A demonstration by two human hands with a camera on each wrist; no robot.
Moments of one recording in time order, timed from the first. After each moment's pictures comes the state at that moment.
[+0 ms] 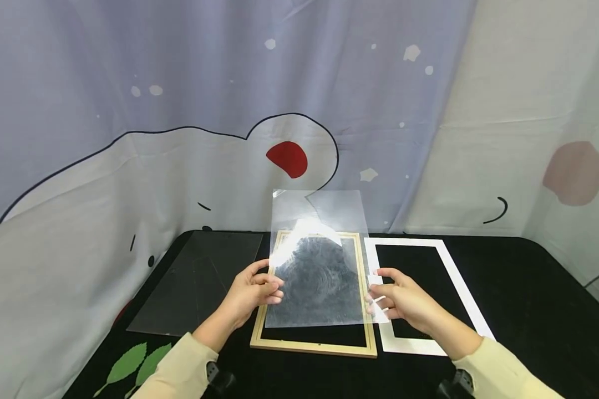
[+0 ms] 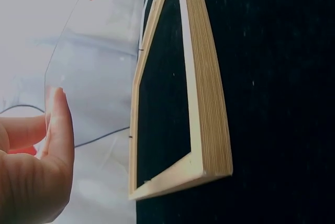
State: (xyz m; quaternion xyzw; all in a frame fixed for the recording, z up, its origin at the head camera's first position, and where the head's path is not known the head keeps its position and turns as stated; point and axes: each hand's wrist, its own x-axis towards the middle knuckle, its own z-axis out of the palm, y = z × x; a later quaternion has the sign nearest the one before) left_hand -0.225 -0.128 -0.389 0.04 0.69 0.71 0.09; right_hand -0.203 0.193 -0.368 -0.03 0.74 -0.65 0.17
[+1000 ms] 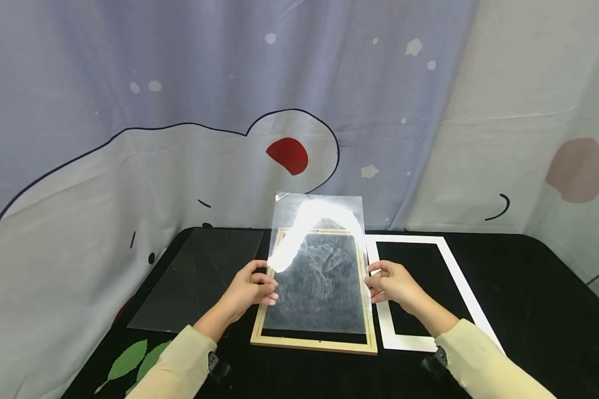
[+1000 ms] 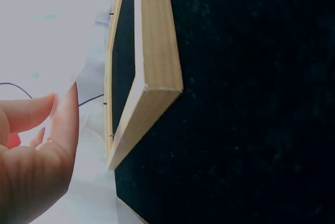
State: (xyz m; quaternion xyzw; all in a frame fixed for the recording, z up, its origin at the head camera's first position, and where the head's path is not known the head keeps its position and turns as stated) left_hand -0.239 -0.142 -0.409 0.05 0.73 0.67 0.11; right_hand -0.239 0.187 -0.393 -0.03 0.79 -0.60 0.10
